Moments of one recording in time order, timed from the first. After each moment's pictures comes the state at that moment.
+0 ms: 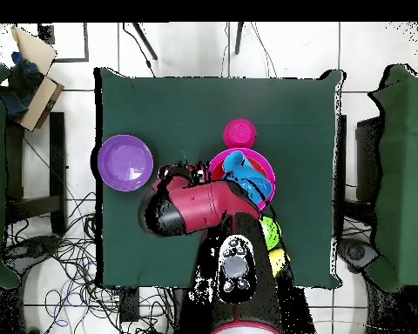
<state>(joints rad) -0.11 -0.78 0.01 1.76 -0.38 0.19 1.97</state>
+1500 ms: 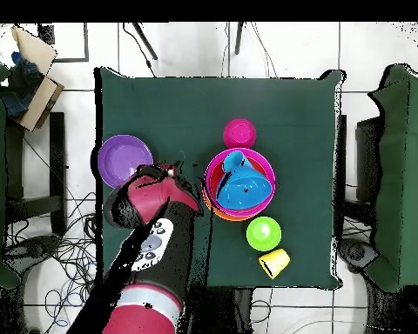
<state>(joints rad) 0.22 -0.48 -0.26 1.58 -0.19 0.10 2.04</state>
